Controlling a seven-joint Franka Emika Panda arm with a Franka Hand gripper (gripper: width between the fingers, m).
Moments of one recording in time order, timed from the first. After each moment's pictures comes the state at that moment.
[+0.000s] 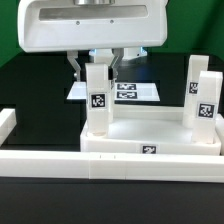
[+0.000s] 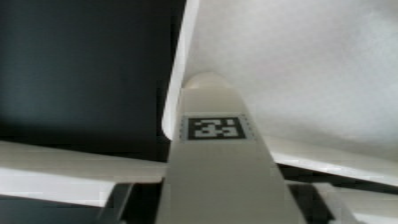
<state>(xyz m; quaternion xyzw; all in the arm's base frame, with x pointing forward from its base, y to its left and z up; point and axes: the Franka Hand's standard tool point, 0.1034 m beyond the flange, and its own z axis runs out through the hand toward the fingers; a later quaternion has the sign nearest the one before) 0.588 -0.065 0.113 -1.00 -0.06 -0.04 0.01</state>
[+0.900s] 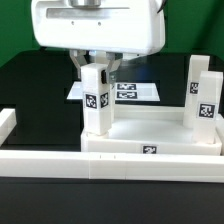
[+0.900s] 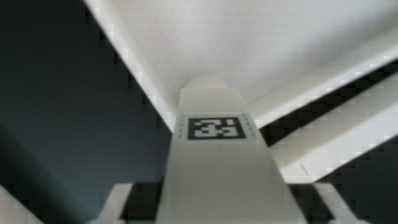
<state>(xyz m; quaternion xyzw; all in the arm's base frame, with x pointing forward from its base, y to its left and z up) 0.590 -0.061 0.112 -0.94 0.34 -0.03 0.03</state>
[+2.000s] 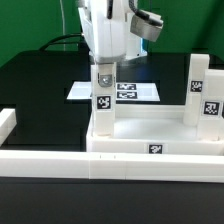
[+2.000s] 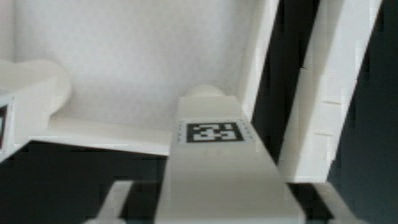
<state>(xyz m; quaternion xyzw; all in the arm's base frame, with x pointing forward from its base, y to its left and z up) 0.591 -0.053 0.111 -0.72 0.69 -0.01 0.05</state>
